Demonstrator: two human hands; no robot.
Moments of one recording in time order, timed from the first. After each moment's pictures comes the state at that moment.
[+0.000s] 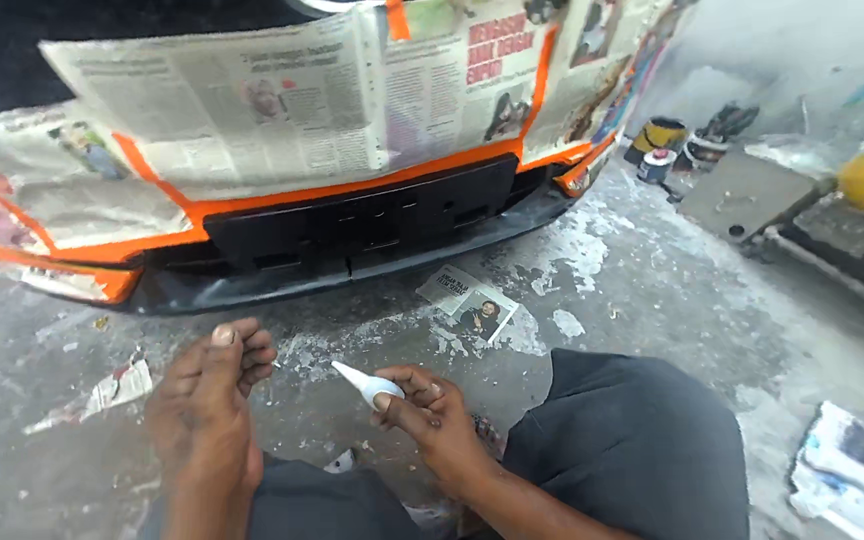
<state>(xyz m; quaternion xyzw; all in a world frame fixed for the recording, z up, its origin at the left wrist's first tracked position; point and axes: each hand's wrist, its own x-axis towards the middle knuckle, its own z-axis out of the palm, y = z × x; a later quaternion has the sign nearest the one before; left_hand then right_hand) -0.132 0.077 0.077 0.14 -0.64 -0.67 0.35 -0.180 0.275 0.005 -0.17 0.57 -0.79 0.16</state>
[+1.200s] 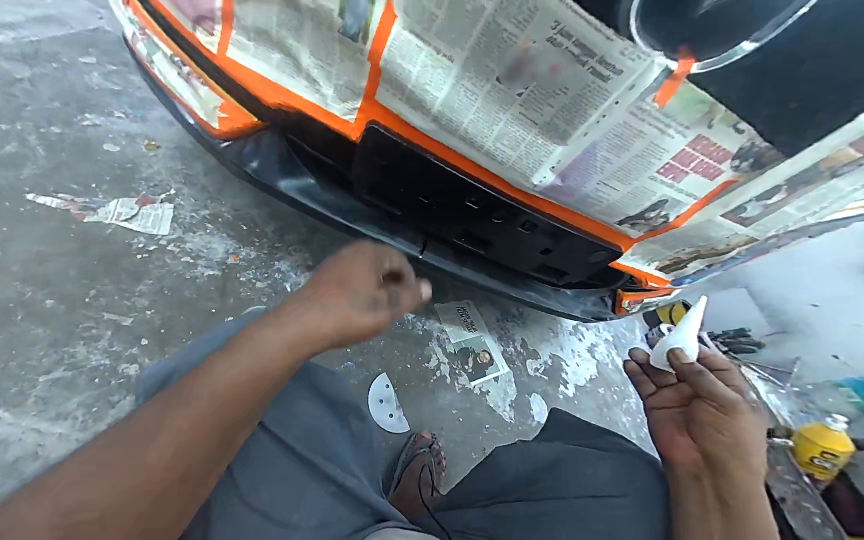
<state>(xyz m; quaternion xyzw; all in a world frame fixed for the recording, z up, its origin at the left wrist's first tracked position) -0.129 0.043 0.079 0.04 -0.87 -0.49 0.08 -0.295 0.429 0.093 -0.05 0.65 -0.75 -0.09</state>
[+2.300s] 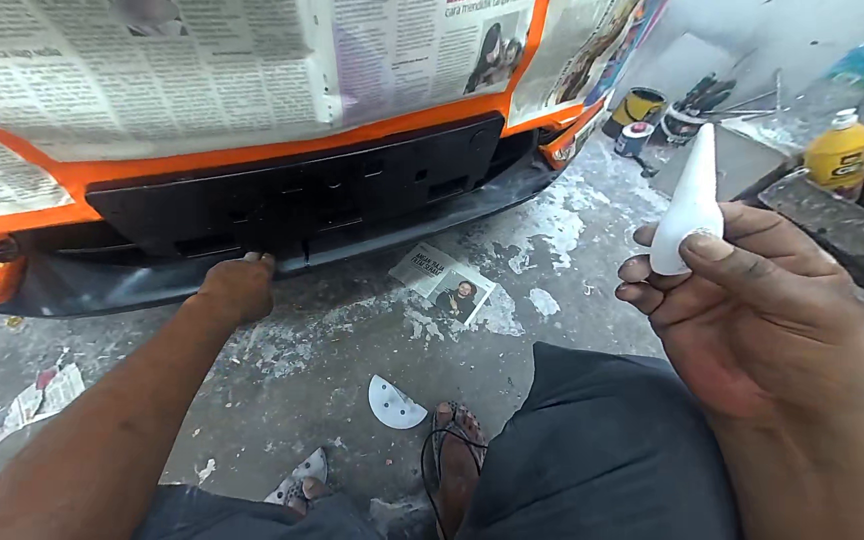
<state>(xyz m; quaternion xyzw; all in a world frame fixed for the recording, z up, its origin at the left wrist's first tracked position) -0.351 0.015 0.002 0.05 -0.98 0.10 -0.15 -0.275 0.465 0.096 -0.12 0.59 -0.79 -0.10</state>
